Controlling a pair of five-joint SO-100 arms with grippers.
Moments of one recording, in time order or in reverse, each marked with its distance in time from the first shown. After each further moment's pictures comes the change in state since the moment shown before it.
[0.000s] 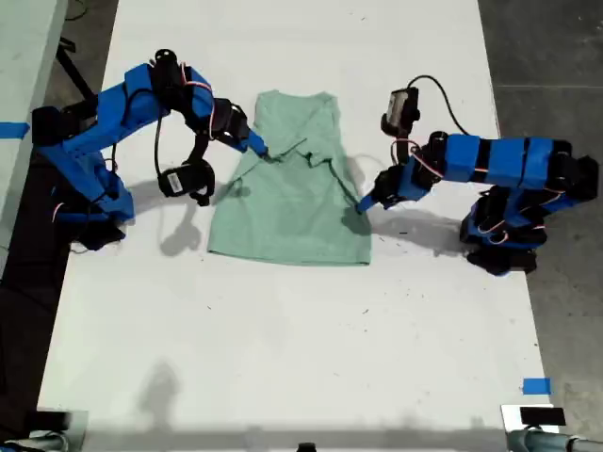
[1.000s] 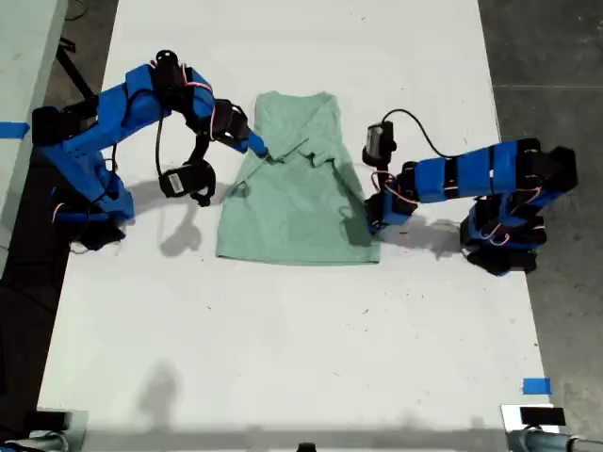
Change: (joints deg) arm 0 0.0 0.0 0.5 -0.3 -0.1; arm 1 -6.8 -15.0 0.7 -10.3 4.3
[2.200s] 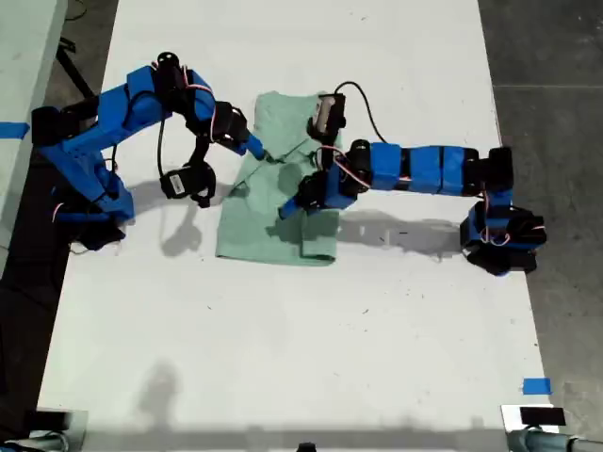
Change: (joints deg) arm 0 0.0 0.3 1.7 0.0 -0.4; arm 1 -2.6 -31.6 -63.5 15.0 4.5
